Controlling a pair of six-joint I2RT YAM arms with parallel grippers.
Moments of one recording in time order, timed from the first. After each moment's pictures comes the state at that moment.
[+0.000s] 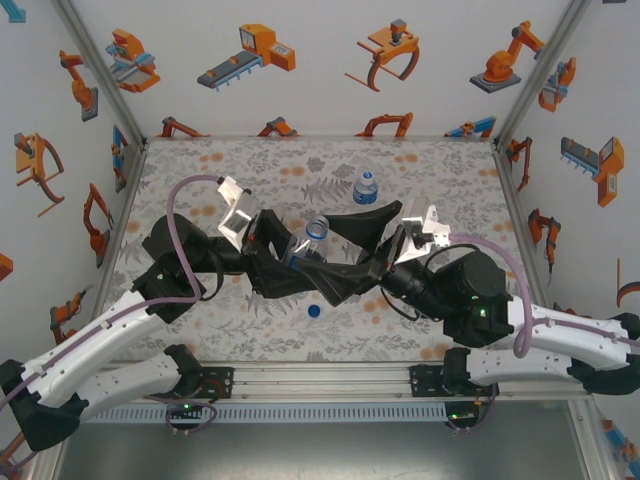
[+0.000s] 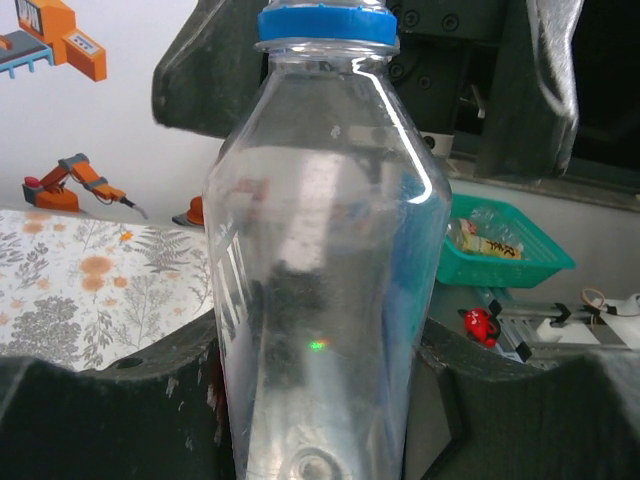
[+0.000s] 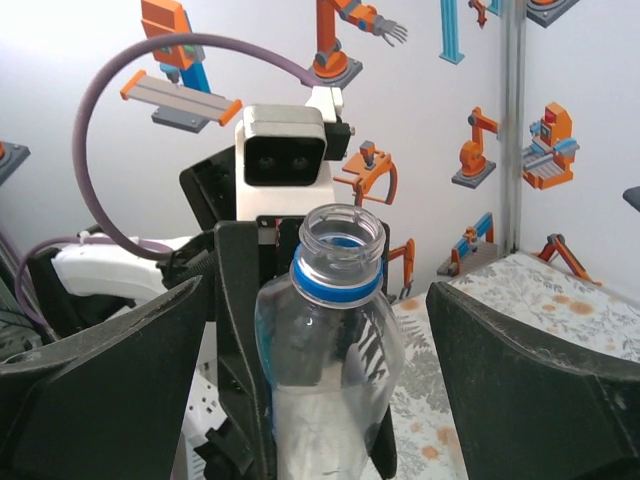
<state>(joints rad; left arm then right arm) -0.89 0.90 0.92 0.30 0.83 -0.48 1.38 0.90 1.04 0.28 0.21 0.10</state>
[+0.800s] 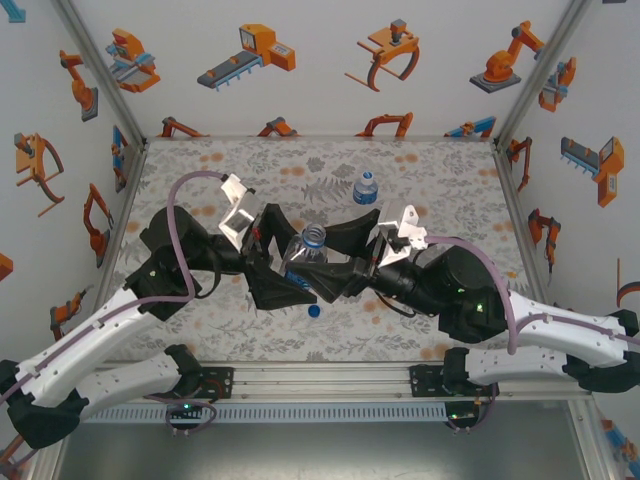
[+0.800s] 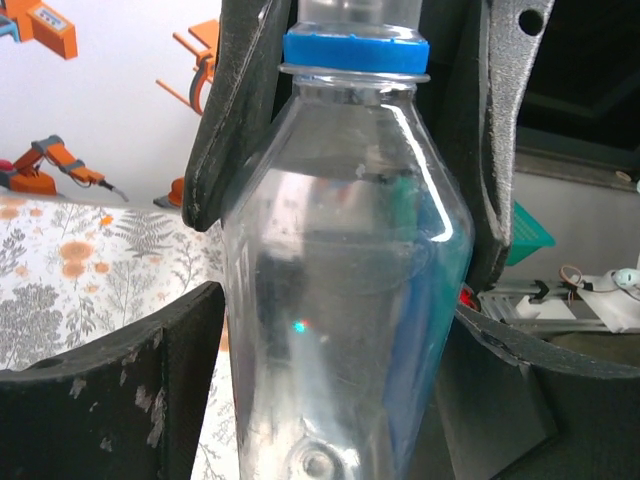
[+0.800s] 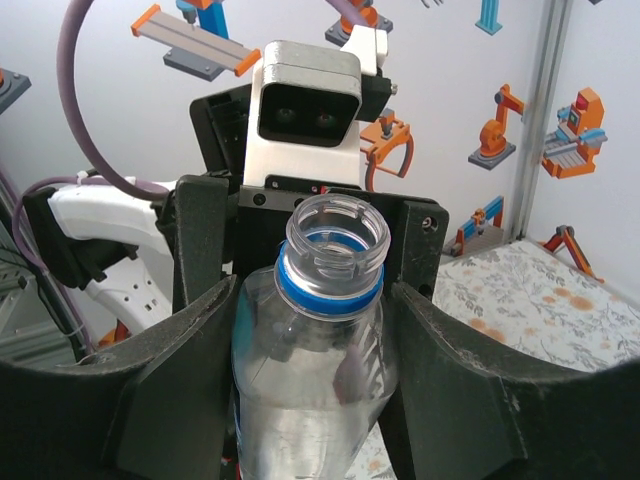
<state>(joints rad) -0.90 0.92 1.01 0.13 0.86 -0.42 1.38 0.95 1.12 0.17 0.12 0.05</state>
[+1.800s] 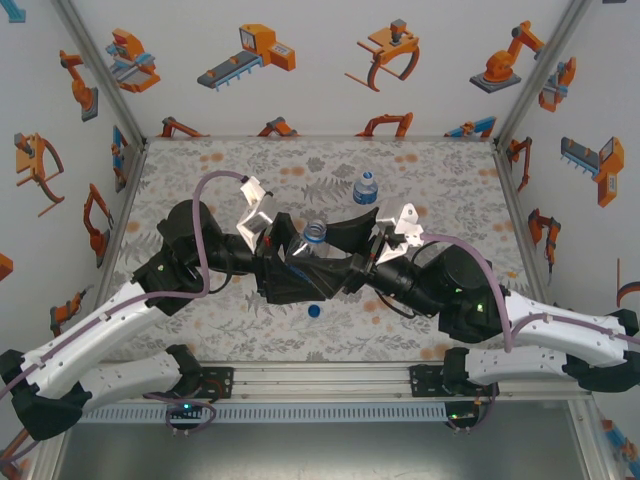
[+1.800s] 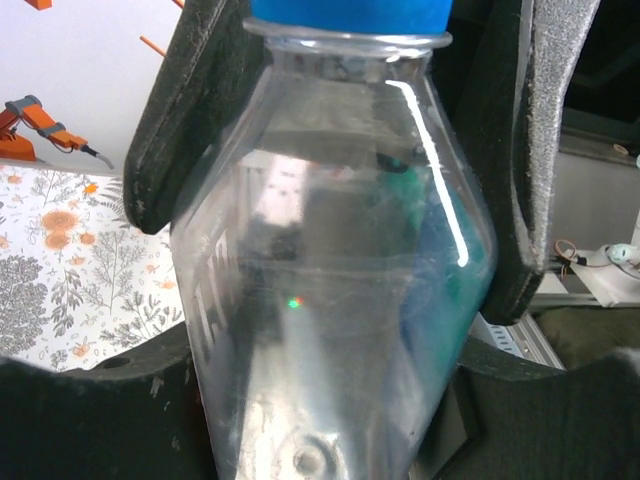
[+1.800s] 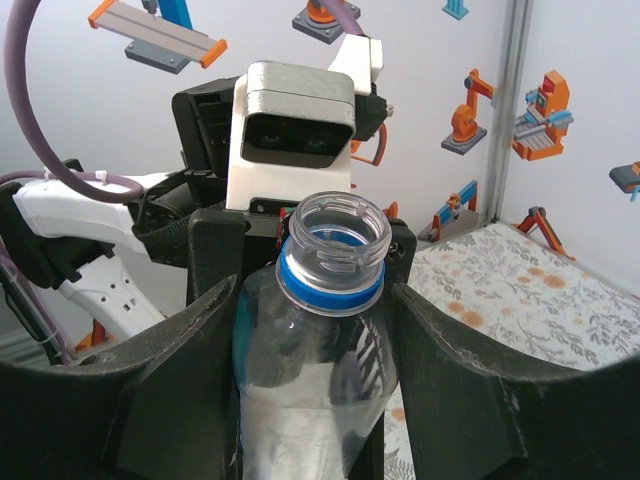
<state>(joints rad) -0.93 0.97 1.04 0.06 0.88 -0.37 1.38 0.95 1.13 0.14 0.20 0.05</state>
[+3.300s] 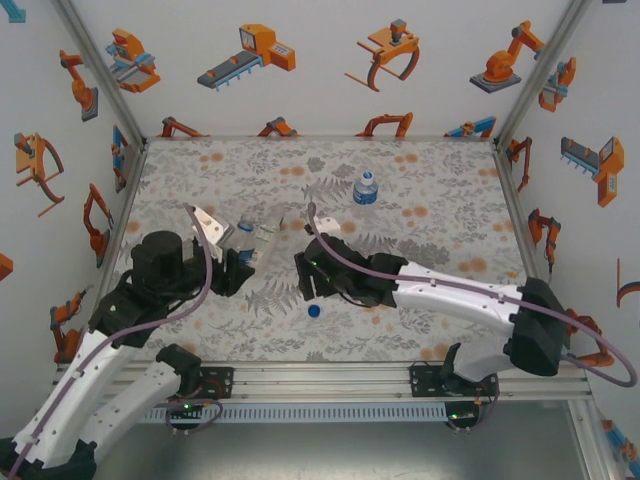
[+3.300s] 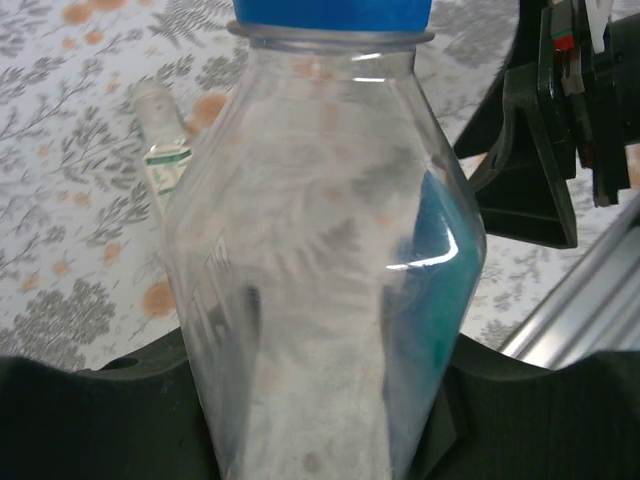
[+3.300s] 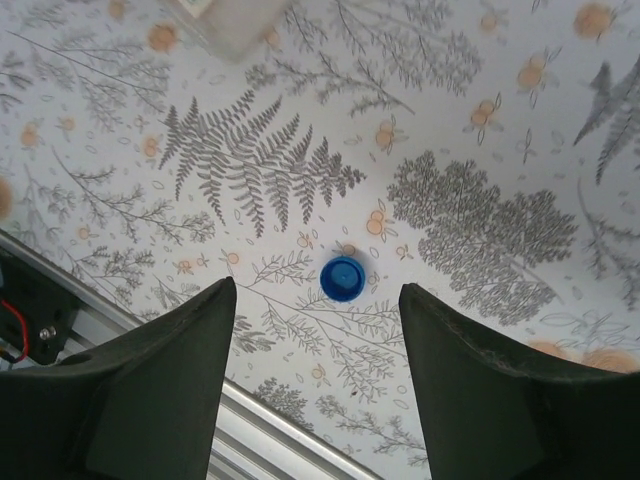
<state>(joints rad) -0.56 0.61 0.81 -0.62 0.20 0.03 1.12 1.43 1.07 -0.47 0.25 0.61</state>
